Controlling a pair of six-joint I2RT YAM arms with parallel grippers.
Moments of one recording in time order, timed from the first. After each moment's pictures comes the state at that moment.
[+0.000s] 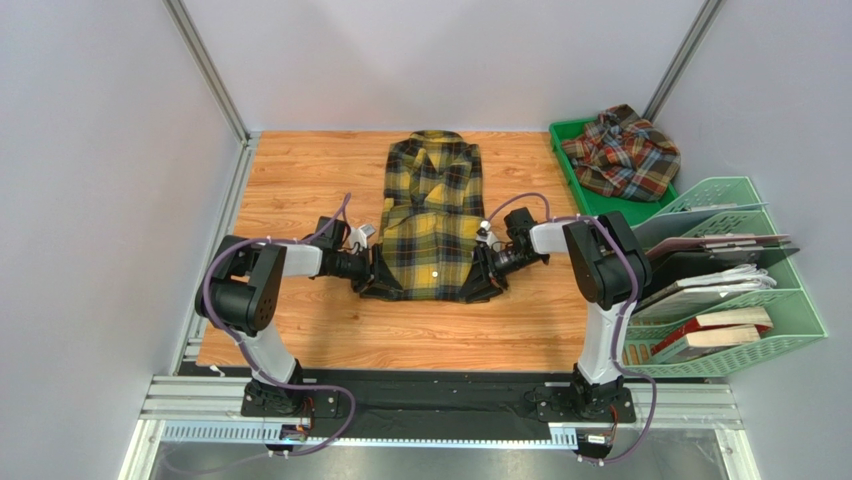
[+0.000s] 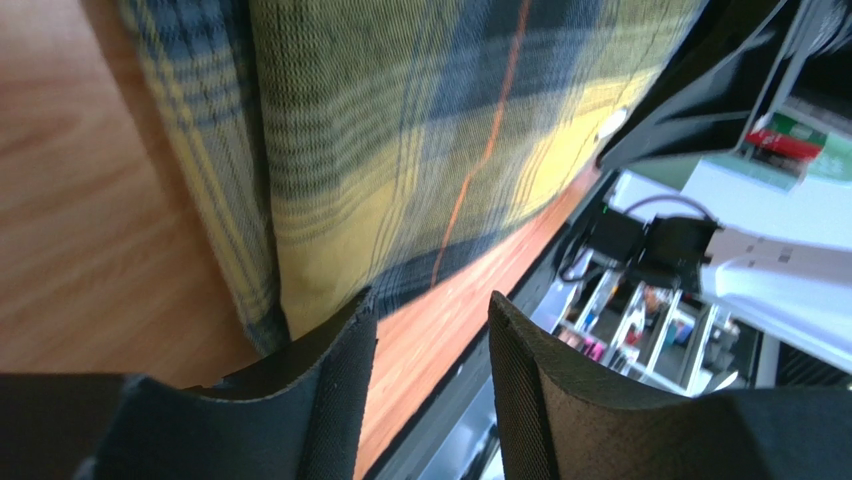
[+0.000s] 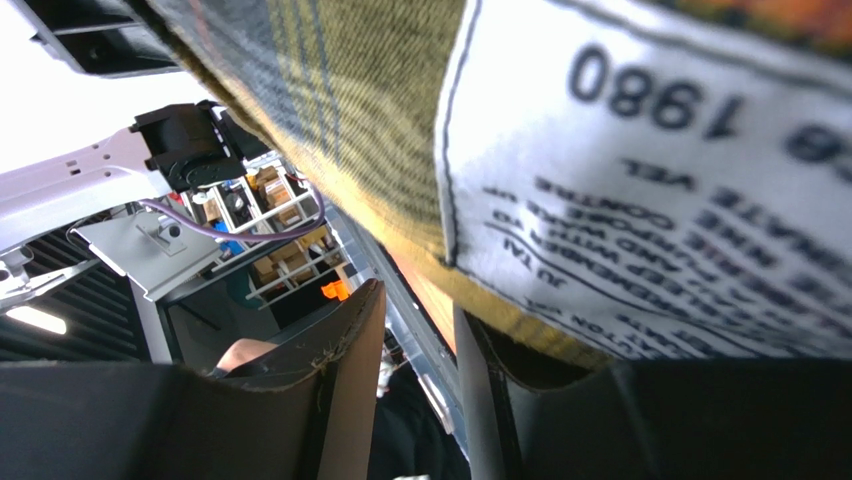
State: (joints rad) left arm -0.24 1.72 0.71 -0.07 0.86 -0.57; right arm 0.31 1.99 1.00 -0.41 -1.05 0.34
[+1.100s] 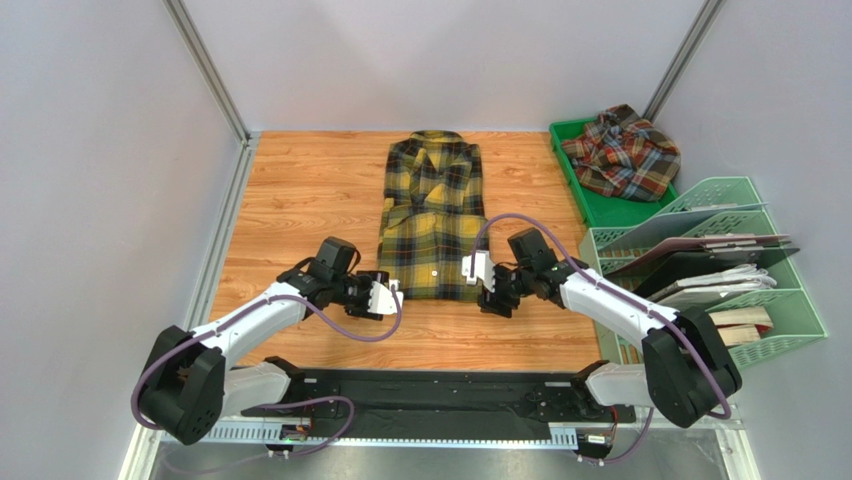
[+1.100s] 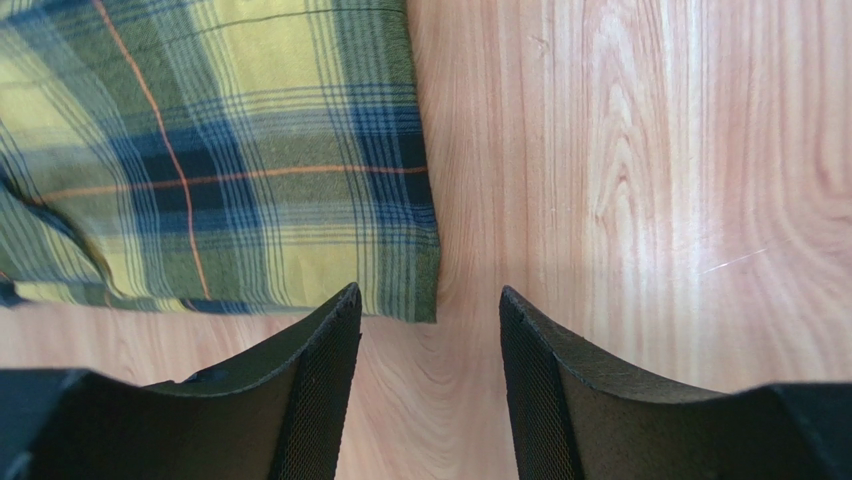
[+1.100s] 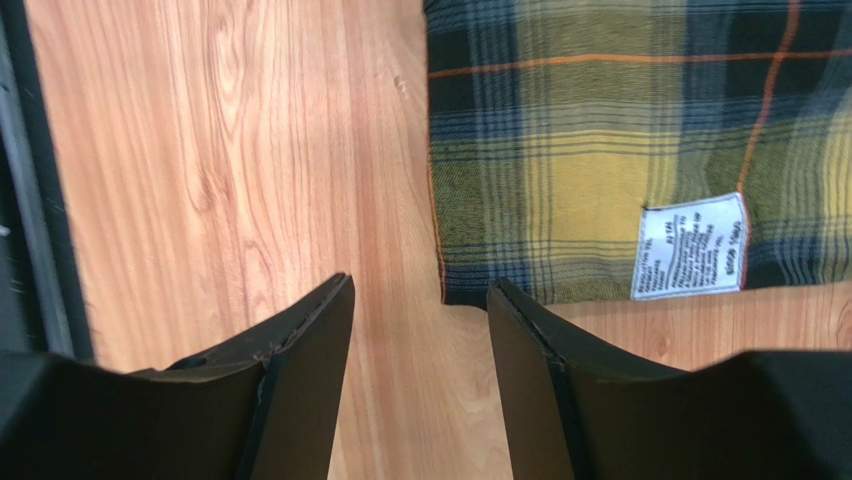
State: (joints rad) left arm -0.49 1.16 0.58 -0.39 0.54 1.14; right arm 0.52 1.29 0.70 -0.40 -0.56 -0.79
